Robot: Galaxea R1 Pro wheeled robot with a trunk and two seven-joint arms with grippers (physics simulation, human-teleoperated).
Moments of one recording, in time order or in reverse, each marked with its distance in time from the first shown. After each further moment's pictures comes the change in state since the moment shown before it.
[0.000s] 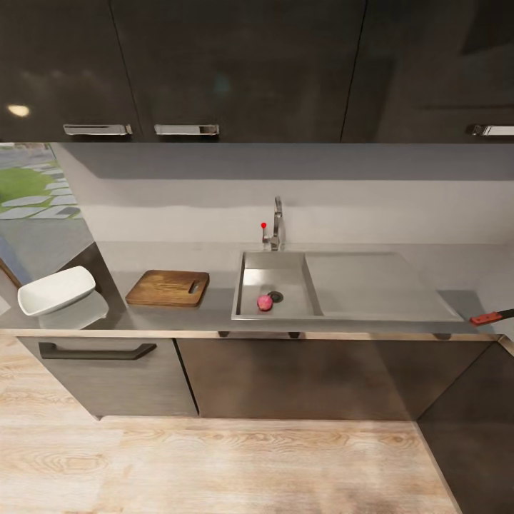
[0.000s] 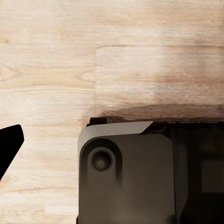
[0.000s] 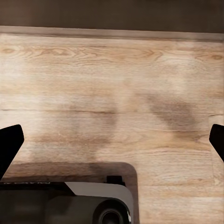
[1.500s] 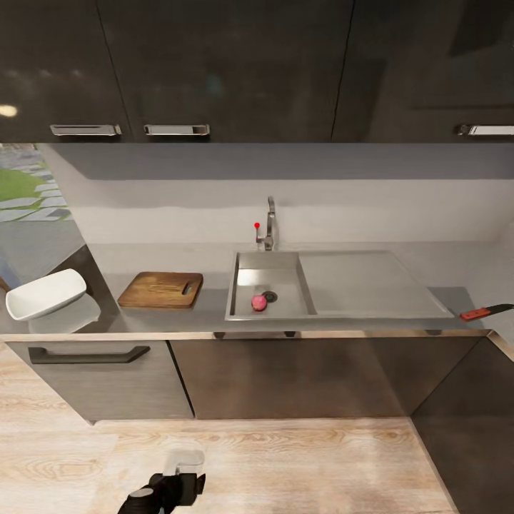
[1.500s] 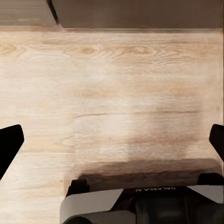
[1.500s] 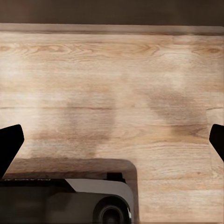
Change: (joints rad) left arm -0.102 -0.070 -0.027 -0.713 -0.003 0.754 0.005; right arm 0.000 0.000 0.001 0.011 0.000 0.000 0.000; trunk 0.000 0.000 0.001
